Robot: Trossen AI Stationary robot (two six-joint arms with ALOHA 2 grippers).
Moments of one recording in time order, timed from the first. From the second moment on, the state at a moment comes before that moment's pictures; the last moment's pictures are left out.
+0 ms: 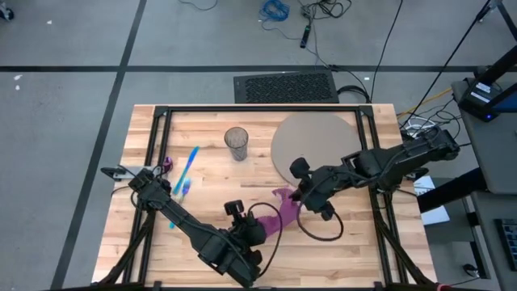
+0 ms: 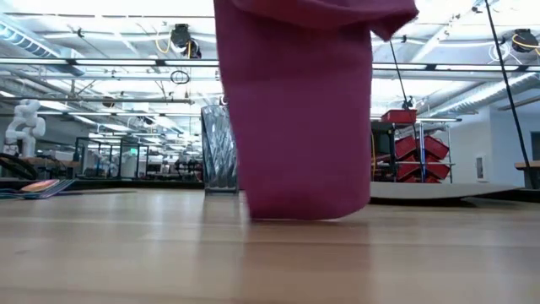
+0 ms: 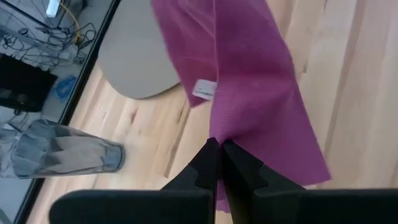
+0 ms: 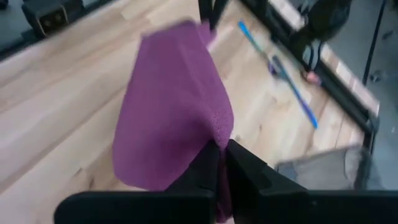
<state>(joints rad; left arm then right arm) -0.63 2.22 2.36 -1.57 -0.78 -0.78 0.32 1.36 1.33 -0.74 0.11 -0.52</state>
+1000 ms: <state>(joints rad) -0.52 2.15 2.19 -1.57 -0.69 -0.75 0.09 1.35 1.33 -0.87 0.06 -0.43</state>
